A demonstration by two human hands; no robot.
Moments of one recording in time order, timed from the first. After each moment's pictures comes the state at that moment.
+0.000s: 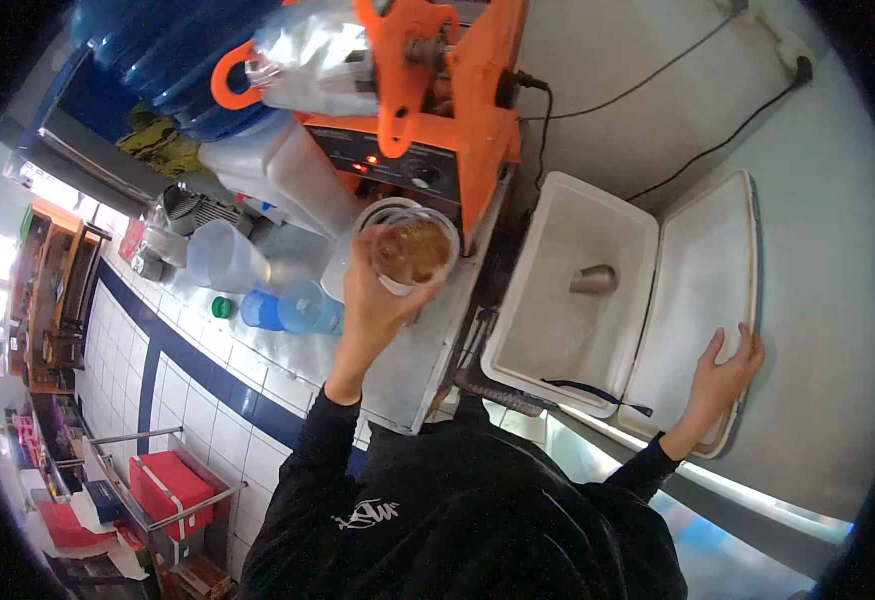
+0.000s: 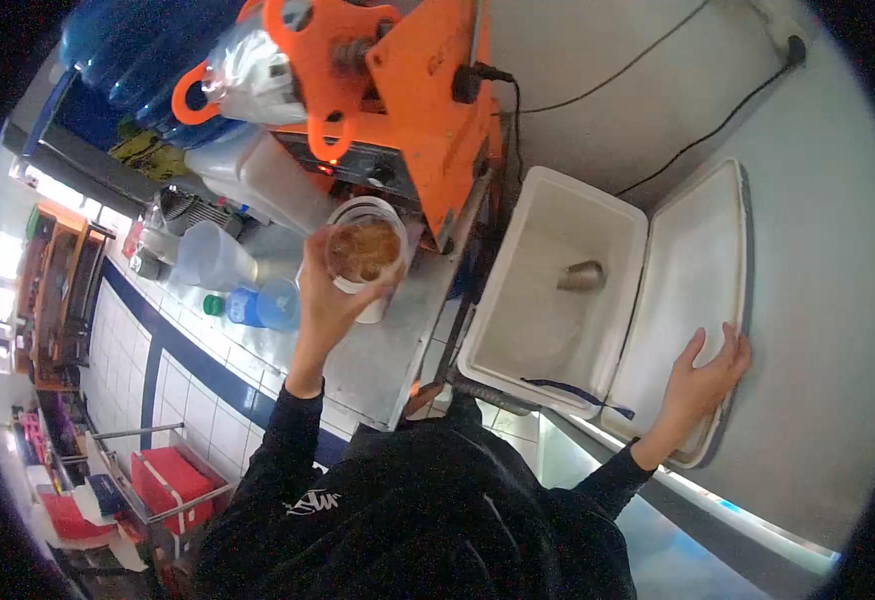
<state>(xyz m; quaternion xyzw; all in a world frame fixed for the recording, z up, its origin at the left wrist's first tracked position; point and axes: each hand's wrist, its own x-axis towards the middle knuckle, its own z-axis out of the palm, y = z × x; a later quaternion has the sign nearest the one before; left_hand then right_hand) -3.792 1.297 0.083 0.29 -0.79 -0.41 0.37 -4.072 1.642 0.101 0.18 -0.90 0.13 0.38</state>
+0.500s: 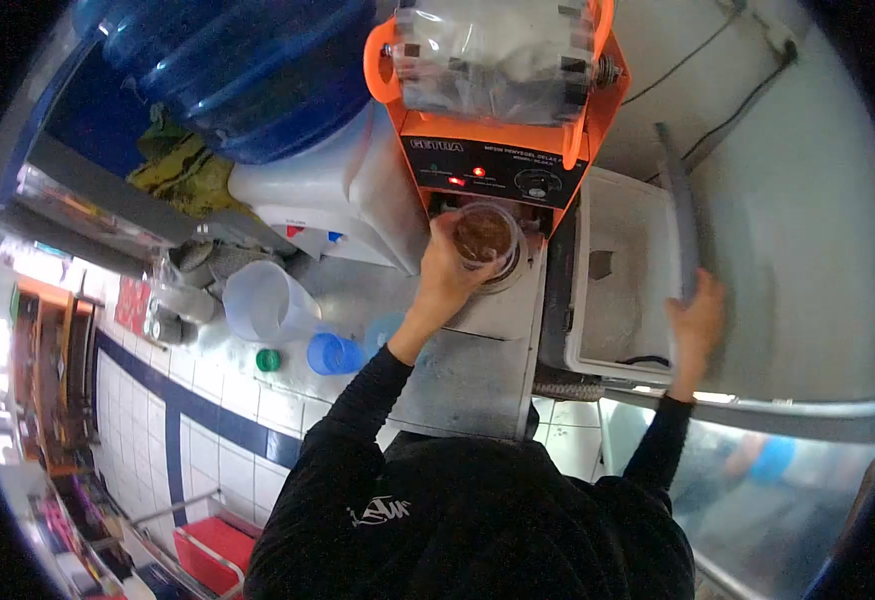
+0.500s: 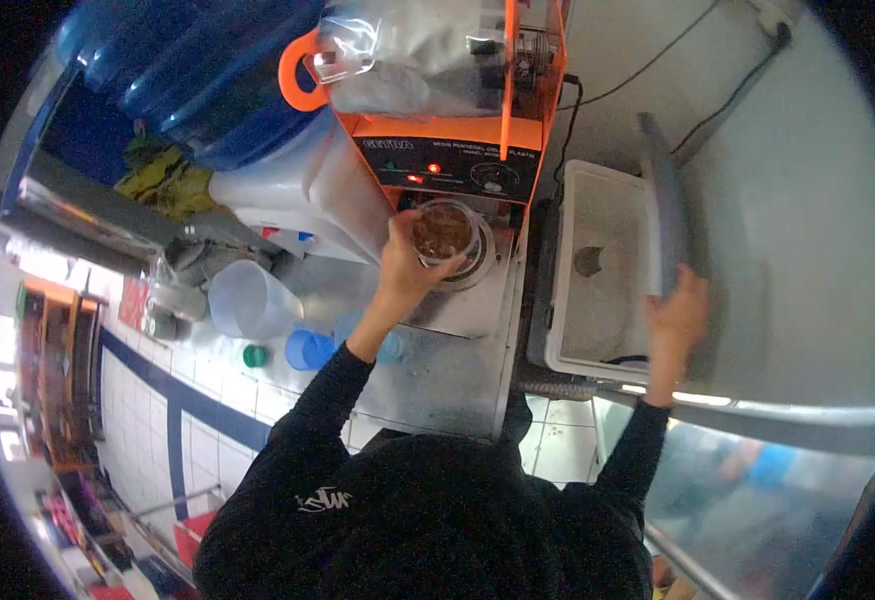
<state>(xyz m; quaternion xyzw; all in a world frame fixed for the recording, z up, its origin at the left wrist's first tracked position) -3.775 1.173 0.021 0.15 -0.83 -0.40 0.36 -3.954 1.496 0.069 0.11 -0.98 0.07 0.14</state>
